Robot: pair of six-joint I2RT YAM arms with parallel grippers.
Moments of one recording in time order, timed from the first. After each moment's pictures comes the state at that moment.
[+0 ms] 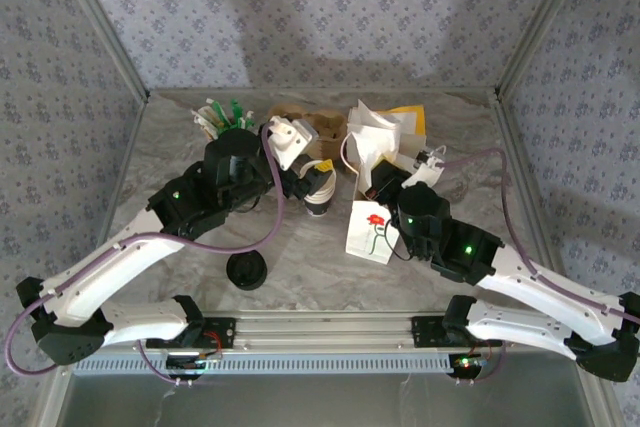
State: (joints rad) left arm -0.95 1.14 1.34 -0.47 -0.15 0.12; right arm 1.05 0.88 0.91 -0.23 0.77 0.89
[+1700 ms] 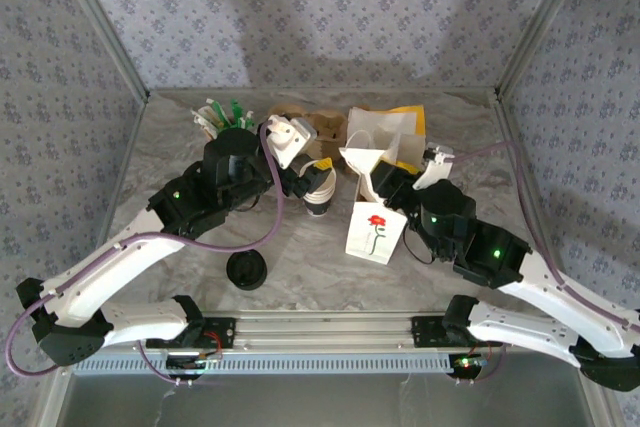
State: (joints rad) left arm -0.94 1.14 1.33 -0.45 -0.15 0.12; right arm 1.02 0.81 1.00 -0.41 0.62 0.74
